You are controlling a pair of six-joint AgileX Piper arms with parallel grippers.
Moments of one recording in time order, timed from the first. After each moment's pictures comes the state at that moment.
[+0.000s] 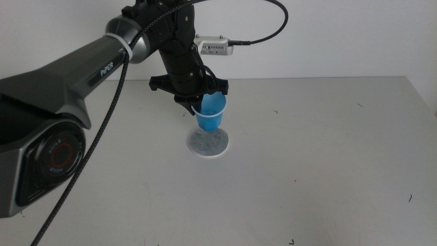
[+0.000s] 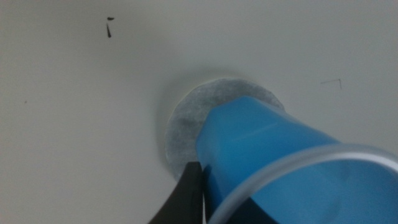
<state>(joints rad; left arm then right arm) -0.42 2.26 -2.14 -0.05 1.23 -0.21 -0.05 -0.02 0.03 -0.03 0.14 0.03</state>
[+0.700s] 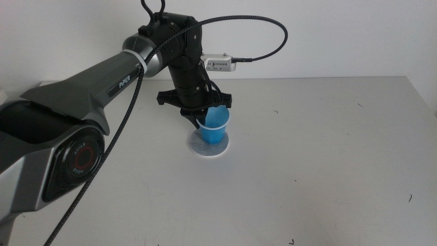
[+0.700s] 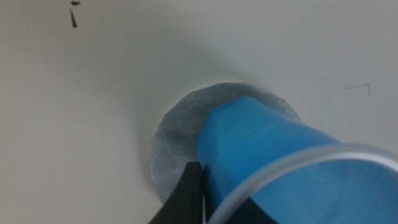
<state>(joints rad) -0.43 2.37 -2.20 -0.08 1.24 -0.22 -0.05 -0.02 0.03 -0.03 0.14 0.03</state>
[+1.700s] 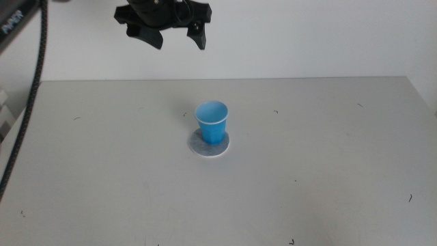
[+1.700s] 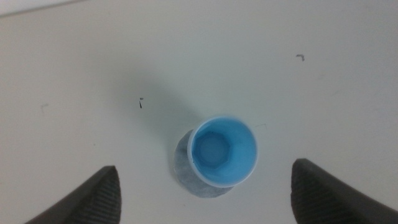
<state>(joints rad) -0.38 2.02 -2.20 -0.10 1.25 -0.14 -0.05 -0.02 0.03 -0.03 0.14 0.03</state>
